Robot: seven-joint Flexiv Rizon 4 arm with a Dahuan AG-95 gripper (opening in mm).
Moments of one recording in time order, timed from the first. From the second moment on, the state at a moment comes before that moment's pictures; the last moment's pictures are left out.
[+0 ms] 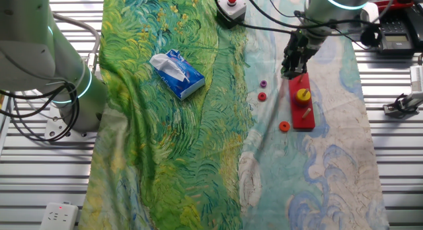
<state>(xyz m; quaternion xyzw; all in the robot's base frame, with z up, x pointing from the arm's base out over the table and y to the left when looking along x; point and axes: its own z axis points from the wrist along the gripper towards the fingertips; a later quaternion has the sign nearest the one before) 0.564 0.075 0.086 -0.05 -1.00 -0.02 0.06</state>
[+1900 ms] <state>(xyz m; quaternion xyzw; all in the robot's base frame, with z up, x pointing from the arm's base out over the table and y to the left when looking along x) 0.515 0.088 0.059 -0.09 -0.99 -0.01 0.06</state>
